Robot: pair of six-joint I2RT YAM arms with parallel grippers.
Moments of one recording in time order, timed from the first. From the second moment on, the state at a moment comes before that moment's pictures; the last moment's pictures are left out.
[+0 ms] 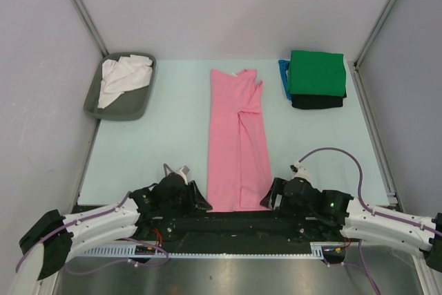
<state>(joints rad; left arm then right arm) -0.89 0.78 0.07 -0.11 0.21 -1.24 1.11 0.59 0.23 -0.51 0.17 1.25</state>
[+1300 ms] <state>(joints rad) -0.89 0.82 0.11 -0.09 0.18 -1.24 1.06 0.53 0.15 -0.46 0.14 1.33</state>
